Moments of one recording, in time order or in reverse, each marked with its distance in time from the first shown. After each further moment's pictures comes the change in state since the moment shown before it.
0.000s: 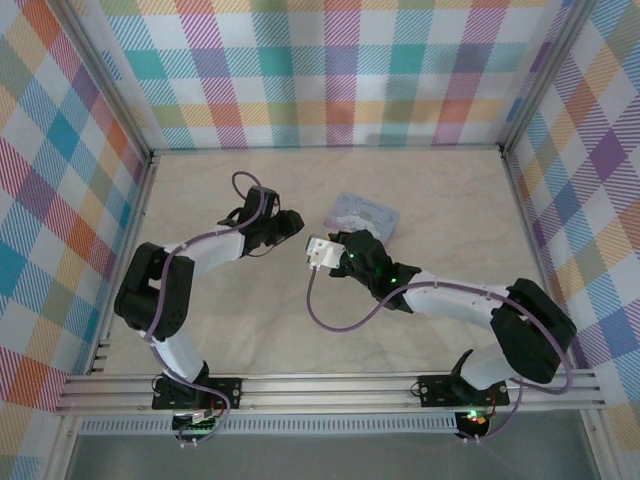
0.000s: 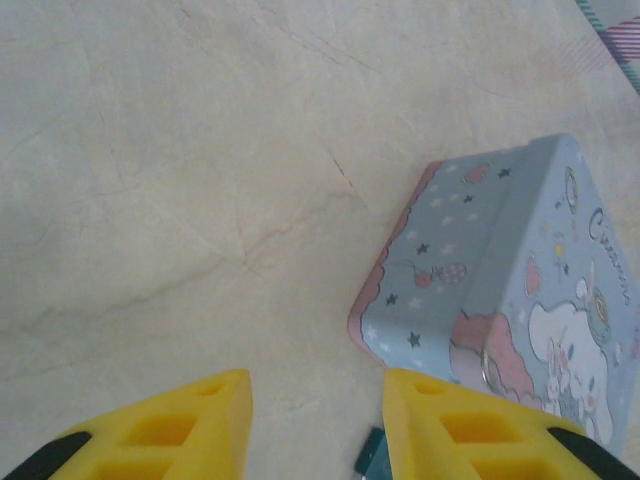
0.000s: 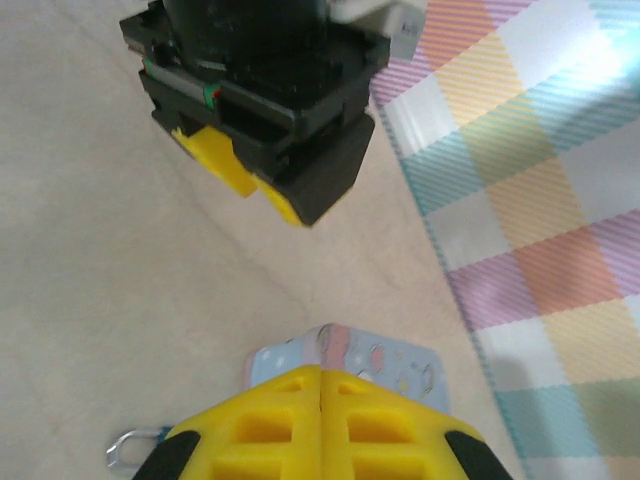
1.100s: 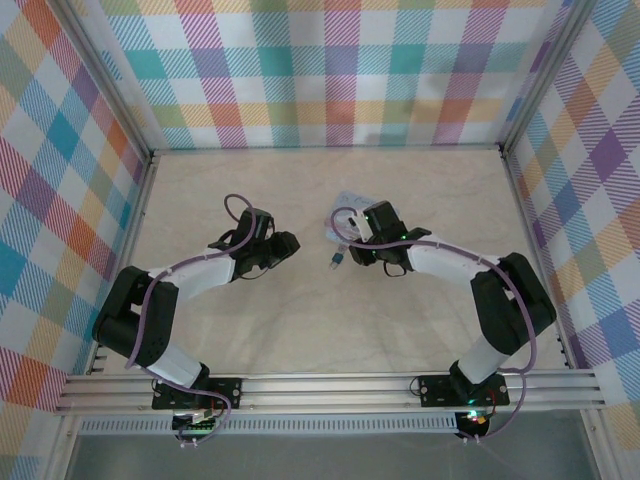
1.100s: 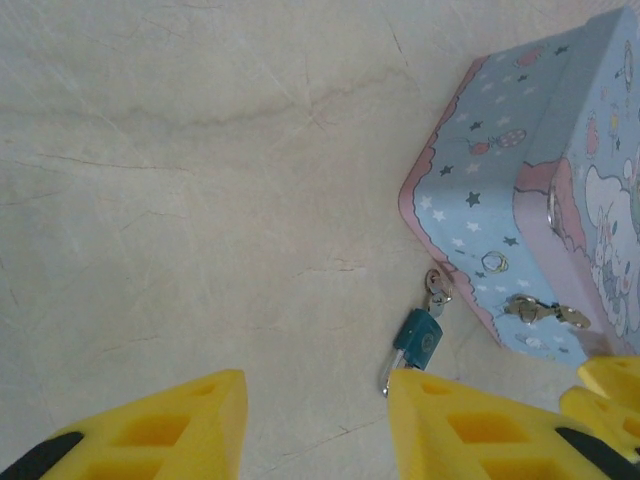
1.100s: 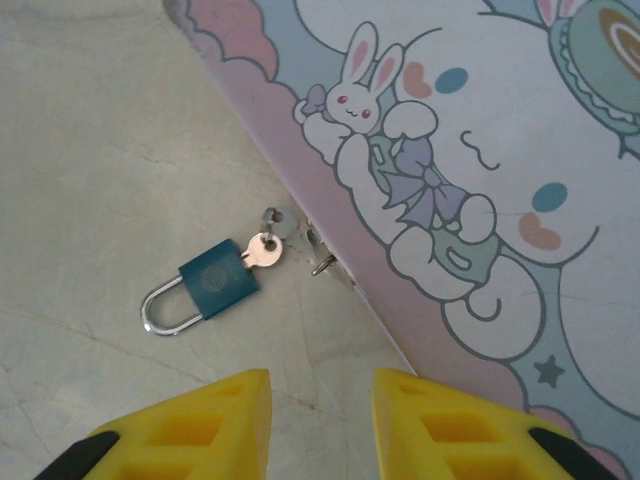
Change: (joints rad) left arm -0.044 -0.163 -0.204 0.007 0.003 -0.071; right arm -0.314 0.205 0.205 -0.489 -0.265 0.794
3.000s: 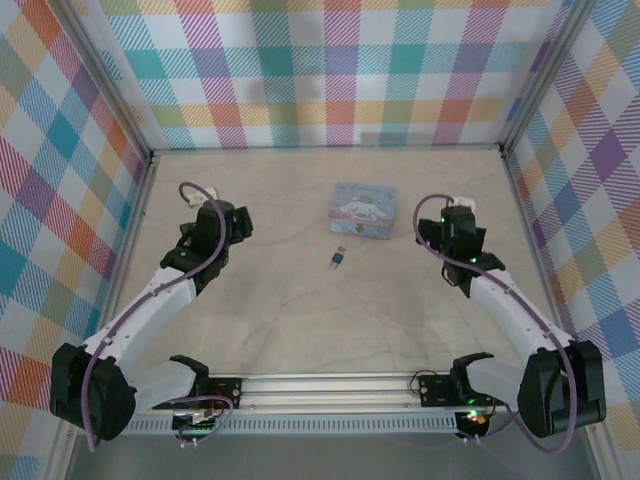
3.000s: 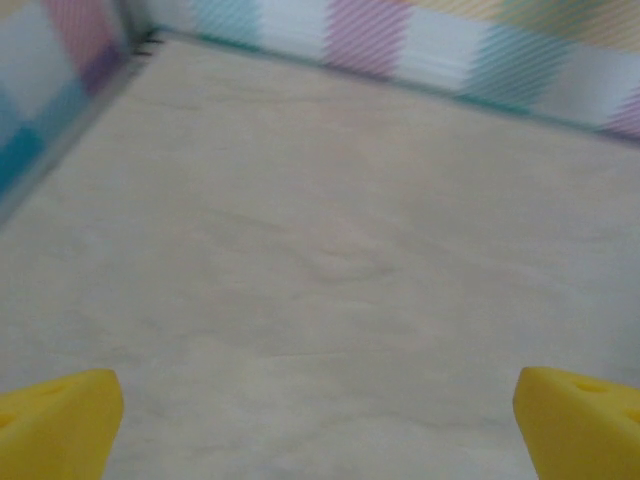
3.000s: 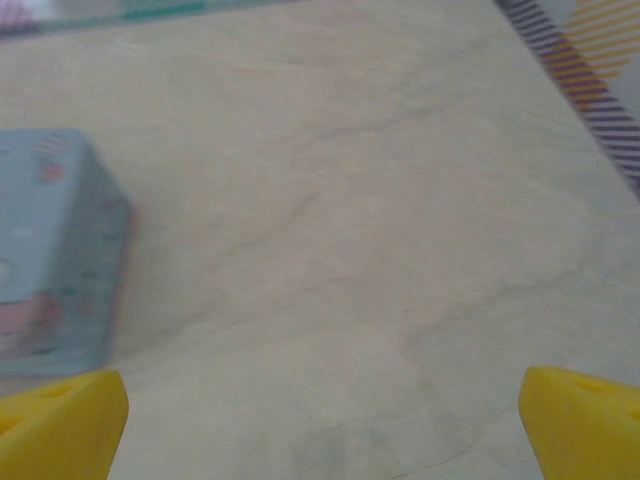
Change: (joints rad) left arm 0.099 -0.401 -0.018 -0.211 -0.753 0.501; right arm -0.328 -0.483 -0.315 0.098 0.426 0.197
